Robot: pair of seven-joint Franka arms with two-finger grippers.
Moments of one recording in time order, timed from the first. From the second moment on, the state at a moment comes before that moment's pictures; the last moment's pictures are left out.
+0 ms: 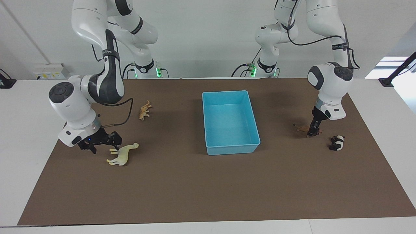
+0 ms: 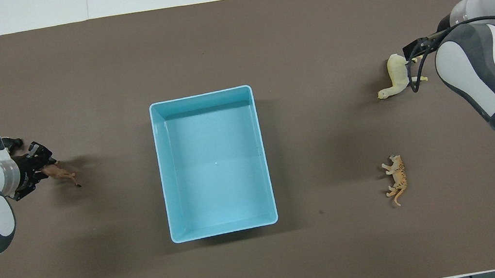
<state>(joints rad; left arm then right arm) 0.08 0.10 0.00 -2.29 0.01 2.54 -0.79 -0.16 0.41 0.11 -1.68 -0.03 2.15 -0.17</state>
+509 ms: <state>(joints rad) -0.03 0.10 -0.01 -1.91 -0.02 2.05 -0.83 -0.11 0.52 0.11 -1.66 -0.03 2.26 -0.18</state>
